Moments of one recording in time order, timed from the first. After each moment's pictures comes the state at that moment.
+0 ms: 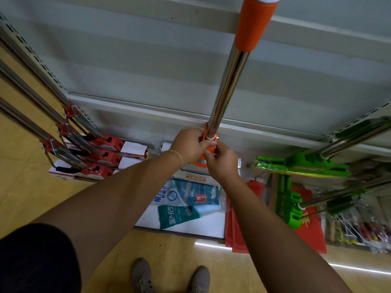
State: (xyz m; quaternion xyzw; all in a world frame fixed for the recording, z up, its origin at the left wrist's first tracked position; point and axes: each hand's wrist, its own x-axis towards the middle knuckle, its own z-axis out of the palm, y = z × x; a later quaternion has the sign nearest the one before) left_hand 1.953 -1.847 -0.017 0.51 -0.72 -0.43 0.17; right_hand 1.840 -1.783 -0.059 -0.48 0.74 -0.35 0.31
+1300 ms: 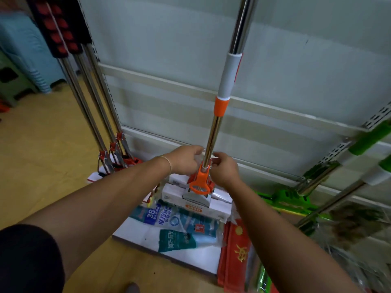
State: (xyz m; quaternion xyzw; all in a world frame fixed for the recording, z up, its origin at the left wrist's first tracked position) left_hand 1.984 -1.750 0.155 0.54 -0.76 -0.36 0.06; right_hand 1.839 -1.720 0.116 -0.53 0.73 -0.28 0.33
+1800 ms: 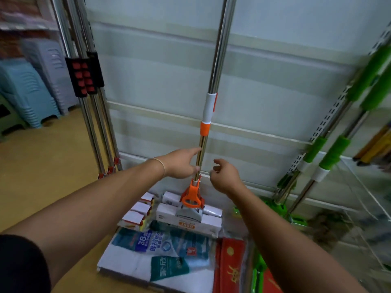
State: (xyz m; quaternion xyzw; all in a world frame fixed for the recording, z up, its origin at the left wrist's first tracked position) left_hand 1.995 -1.692 0.238 0.48 -0.84 -0.24 0.07; right_hand 1.828 -1.653 0.193 -0.55 0.73 -0.30 0.27
